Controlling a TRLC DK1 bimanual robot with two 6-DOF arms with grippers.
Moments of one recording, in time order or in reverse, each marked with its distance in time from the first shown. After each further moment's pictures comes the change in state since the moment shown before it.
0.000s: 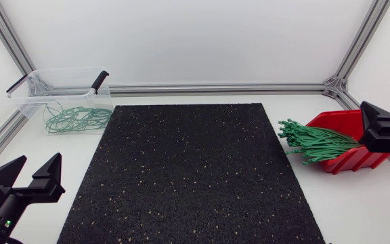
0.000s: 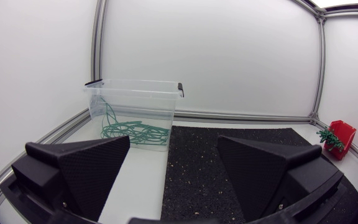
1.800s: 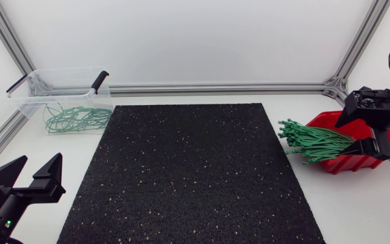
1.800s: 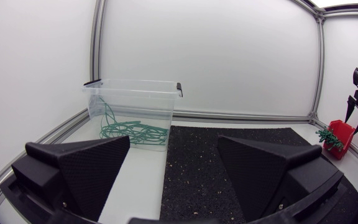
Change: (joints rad) left arm -0.006 0.000 0.000 0.000 0.000 0.000; right arm -0.214 1.130 0.749 -0.870 -0.229 -1.576
